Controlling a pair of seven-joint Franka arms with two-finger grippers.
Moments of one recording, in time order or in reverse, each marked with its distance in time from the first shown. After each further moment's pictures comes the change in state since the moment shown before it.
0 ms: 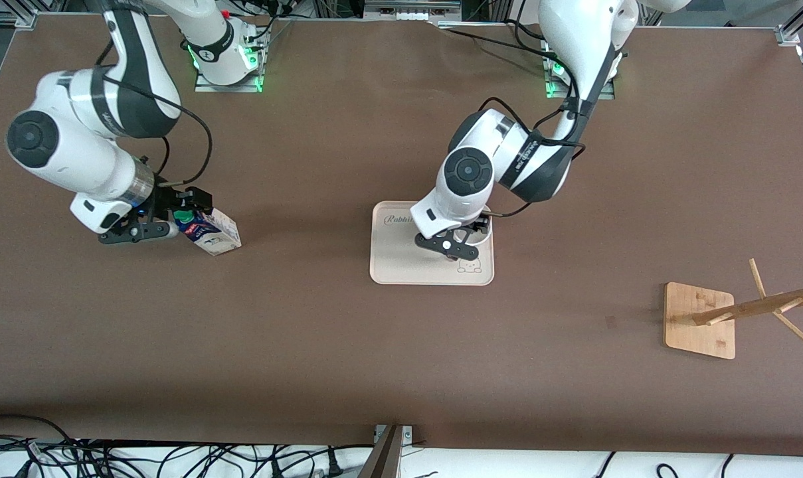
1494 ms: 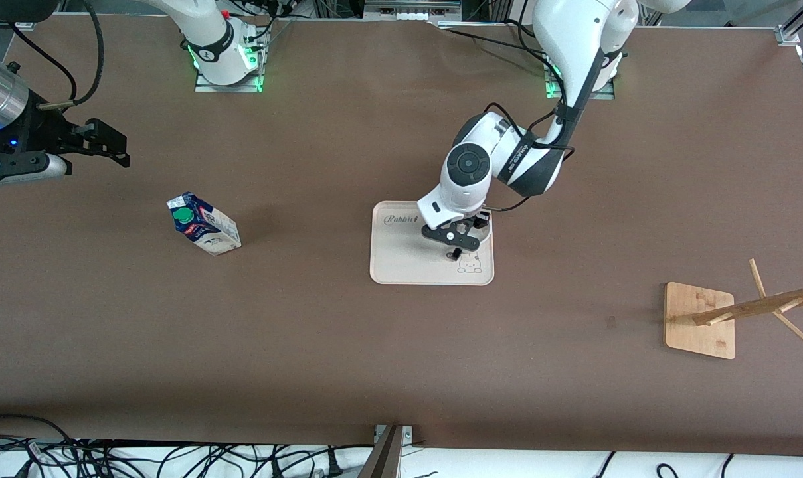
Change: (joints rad) left arm -0.012 -0.032 -0.001 -0.196 0.037 0.173 -0.002; right arm -0.001 -0.132 -0.046 0.269 -0.106 -0.334 -0.010
